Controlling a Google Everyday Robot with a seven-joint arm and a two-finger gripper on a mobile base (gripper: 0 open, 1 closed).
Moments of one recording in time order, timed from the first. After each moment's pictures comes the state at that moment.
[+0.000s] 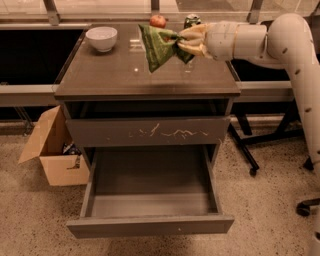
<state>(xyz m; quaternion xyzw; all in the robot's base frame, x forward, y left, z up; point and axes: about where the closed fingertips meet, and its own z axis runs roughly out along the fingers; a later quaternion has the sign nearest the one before) 0.739 -0.087 0.966 -0.60 0.46 0.11 0.65</state>
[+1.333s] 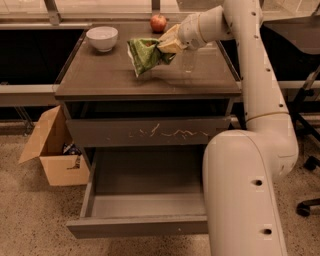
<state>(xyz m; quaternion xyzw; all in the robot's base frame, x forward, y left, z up) 0.824 -0.036 0.916 -0.61 0.59 0.15 0.50</state>
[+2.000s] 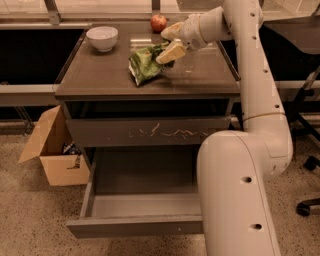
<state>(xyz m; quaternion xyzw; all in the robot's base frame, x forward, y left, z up) 0.829 -0.039 0.909 -0.61 0.61 0.16 0.49</state>
